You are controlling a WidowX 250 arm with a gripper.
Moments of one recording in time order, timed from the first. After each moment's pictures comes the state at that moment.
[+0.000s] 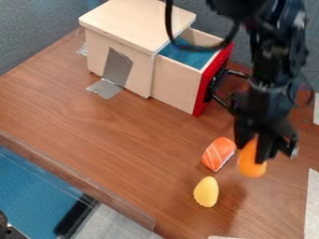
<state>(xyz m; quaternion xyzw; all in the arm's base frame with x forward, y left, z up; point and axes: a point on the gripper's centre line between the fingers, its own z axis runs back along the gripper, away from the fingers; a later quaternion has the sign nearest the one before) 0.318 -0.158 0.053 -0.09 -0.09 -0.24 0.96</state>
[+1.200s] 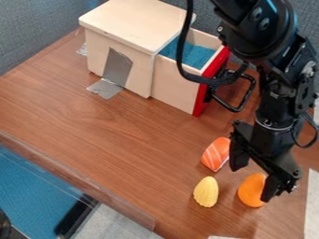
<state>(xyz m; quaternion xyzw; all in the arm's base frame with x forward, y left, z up) 0.299 -0.170 0.031 -0.07 -0.06 -0.25 0.96</state>
